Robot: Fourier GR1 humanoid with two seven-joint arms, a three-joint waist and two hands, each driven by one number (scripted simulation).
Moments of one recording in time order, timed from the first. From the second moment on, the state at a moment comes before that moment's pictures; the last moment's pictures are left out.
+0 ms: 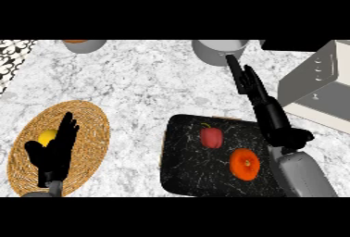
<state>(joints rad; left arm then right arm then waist) 0.00 0.33 -0.14 -1.30 0.33 0.31 -0.08 -0.29 -0.24 0.23 -1.42 -0.16 -0.10 -0.23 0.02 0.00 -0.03</state>
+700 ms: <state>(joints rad) -0.01 0.38 -0.16 -1.33 0.37 0.22 0.14 0.14 -0.55 -0.10 -1.49 -0.15 -0.17 -0.14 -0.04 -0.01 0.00</state>
